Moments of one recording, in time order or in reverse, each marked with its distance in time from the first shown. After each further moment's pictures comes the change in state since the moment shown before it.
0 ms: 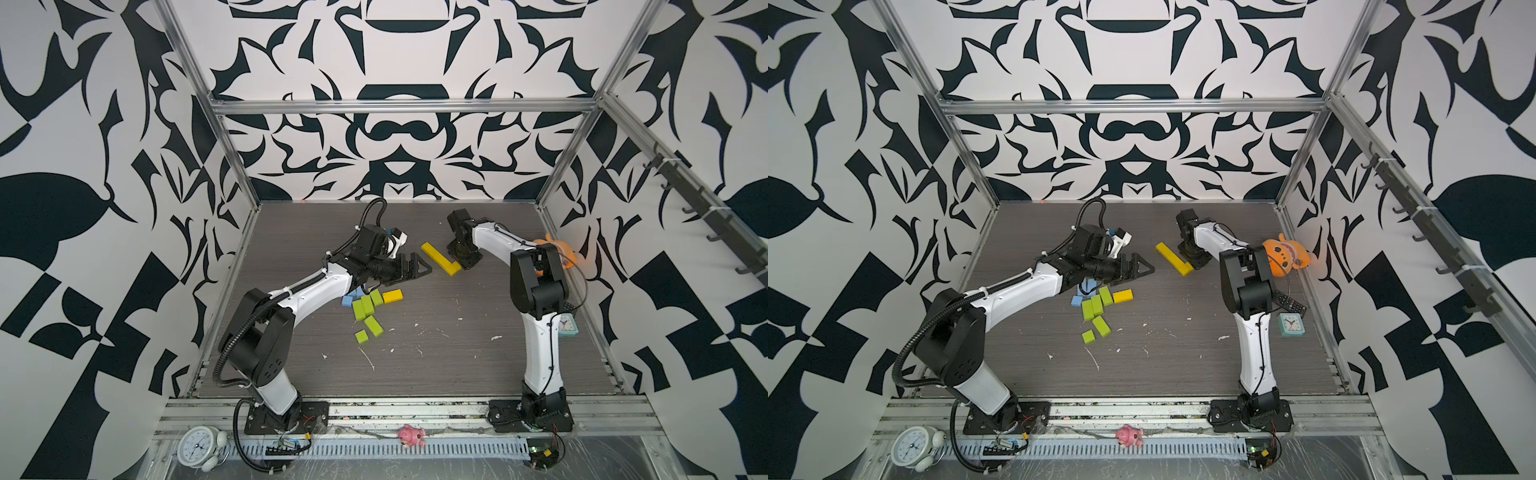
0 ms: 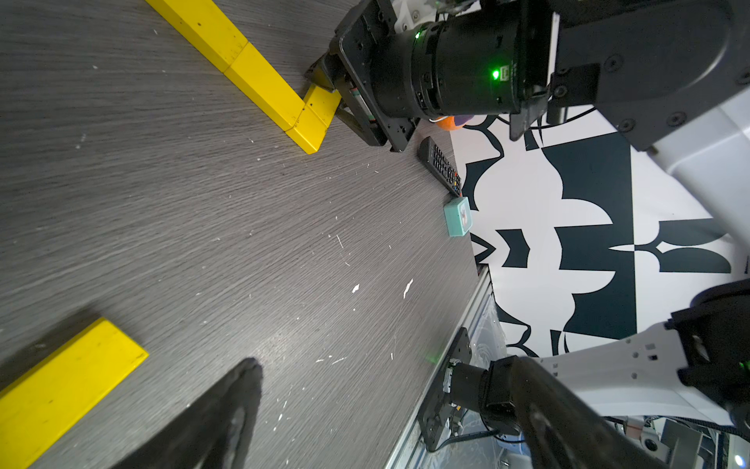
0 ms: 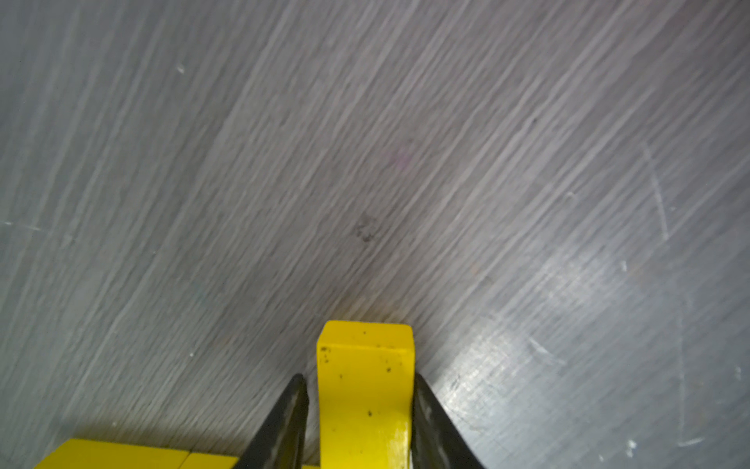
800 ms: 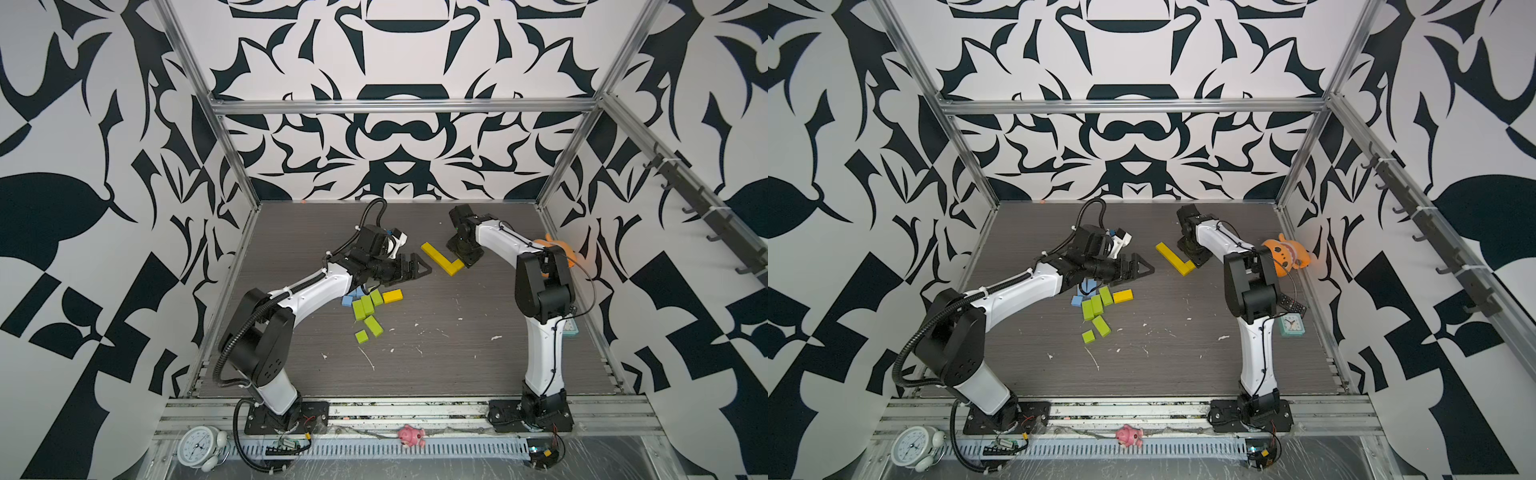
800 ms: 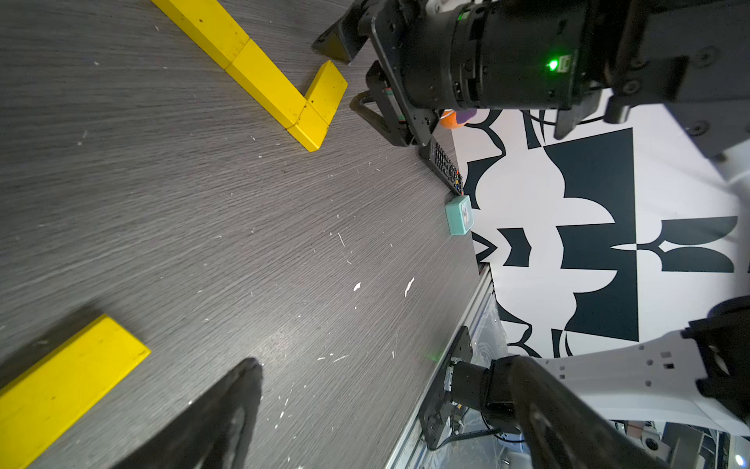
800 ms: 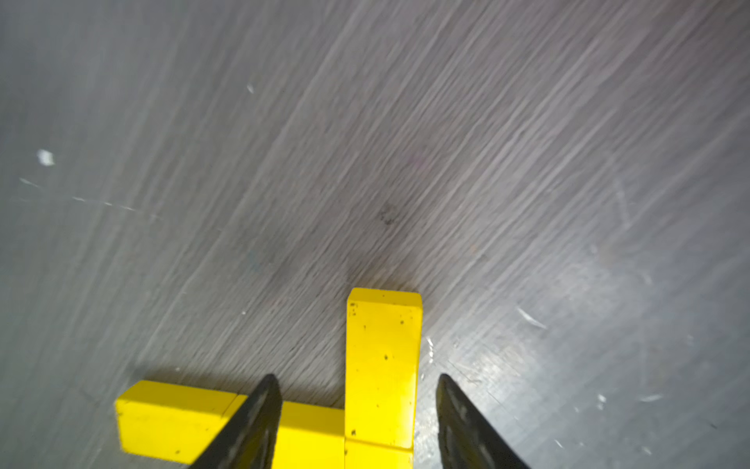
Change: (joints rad) left arm 0.000 0.000 0.000 -0.008 0.000 0.005; right arm 0.003 -0.079 -0.002 -0.017 0.008 -0.028
